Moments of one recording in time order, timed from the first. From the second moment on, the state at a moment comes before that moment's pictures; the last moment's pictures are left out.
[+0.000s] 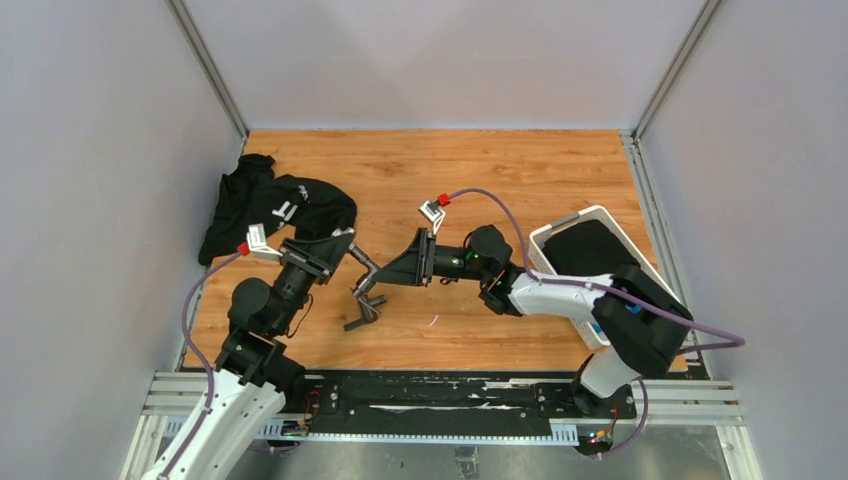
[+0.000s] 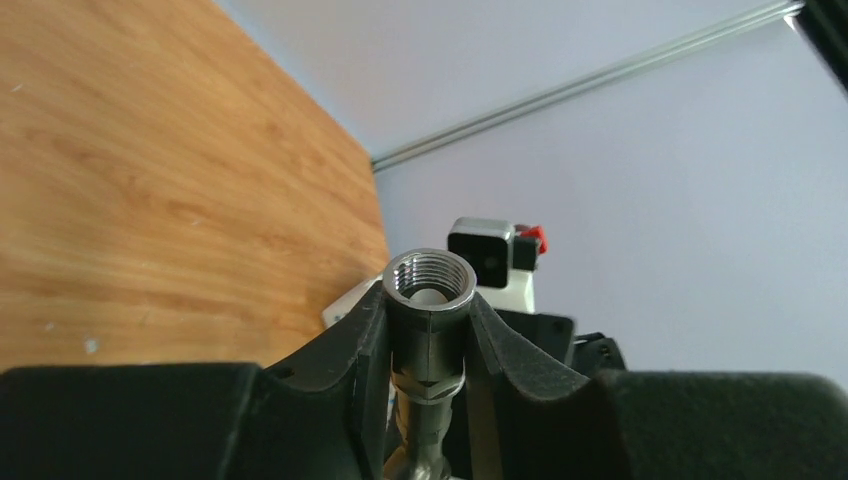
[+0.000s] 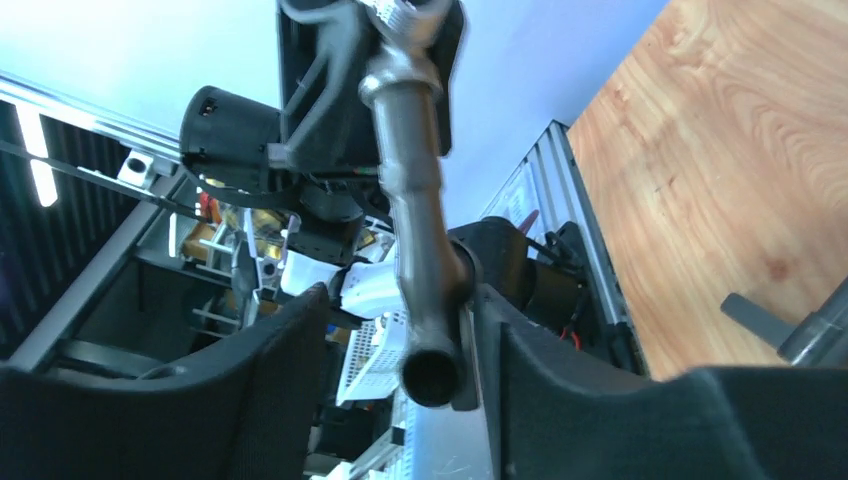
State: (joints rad) left arm -0.41 0.34 0.37 0.12 0.00 -1.19; right arm 0.91 1.52 0.75 0.90 -0.61 1.17
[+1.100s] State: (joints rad) left arm -0.41 0.59 0.88 -0.72 -0.15 -1.24; right arm 1.50 1.21 0.78 0.19 0.39 -0.82
